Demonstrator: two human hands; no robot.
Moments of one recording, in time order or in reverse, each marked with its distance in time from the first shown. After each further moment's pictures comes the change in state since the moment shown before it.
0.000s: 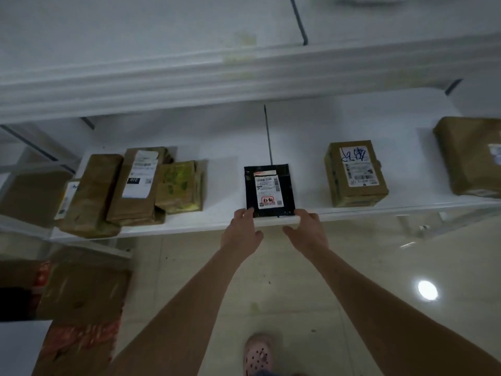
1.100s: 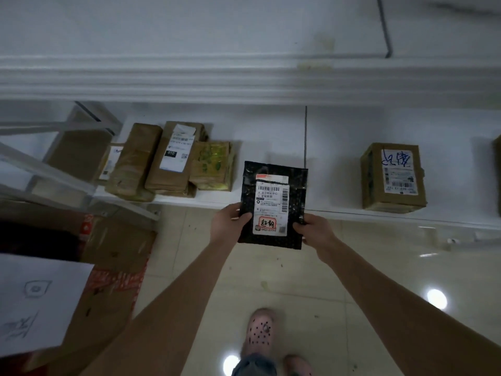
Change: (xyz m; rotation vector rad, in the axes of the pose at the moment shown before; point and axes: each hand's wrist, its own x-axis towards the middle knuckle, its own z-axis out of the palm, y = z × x) left_hand -0.026 -0.058 -0.028 -0.714 0.280 -0.380; right_hand -0.002 -0.025 0.014 0.538 -0.291 0.125
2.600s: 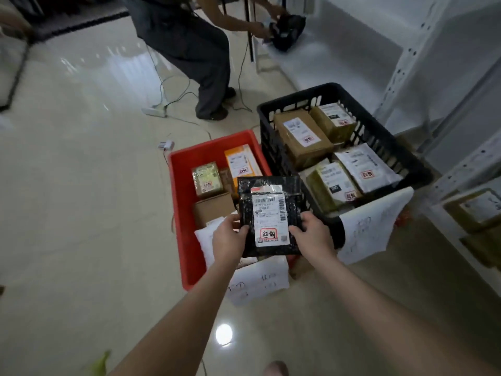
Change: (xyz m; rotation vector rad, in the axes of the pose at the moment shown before) left_hand -0.303 -0.455 -0.541 -0.393 0.941 -0.533; right_hand -0.387 0.042 0.680 -0.983 -0.610 -0.736
